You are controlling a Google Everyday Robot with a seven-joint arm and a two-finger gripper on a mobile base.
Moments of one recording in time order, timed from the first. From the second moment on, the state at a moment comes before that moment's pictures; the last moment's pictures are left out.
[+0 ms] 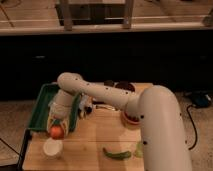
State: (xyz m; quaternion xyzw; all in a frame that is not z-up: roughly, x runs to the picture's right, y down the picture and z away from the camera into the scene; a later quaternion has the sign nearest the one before) arm -0.251 0.197 0.694 -0.31 -0.55 -0.44 0.63
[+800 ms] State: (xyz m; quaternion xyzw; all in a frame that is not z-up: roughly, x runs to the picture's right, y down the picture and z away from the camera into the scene) arm -0.263 0.200 0.677 -0.31 -0.55 -0.45 0.63
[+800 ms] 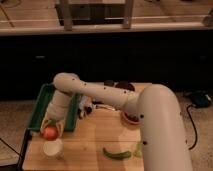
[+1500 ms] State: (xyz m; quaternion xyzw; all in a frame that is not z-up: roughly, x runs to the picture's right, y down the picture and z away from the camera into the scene) arm -0.260 0.198 0.672 -0.30 -0.56 -0.45 0.63
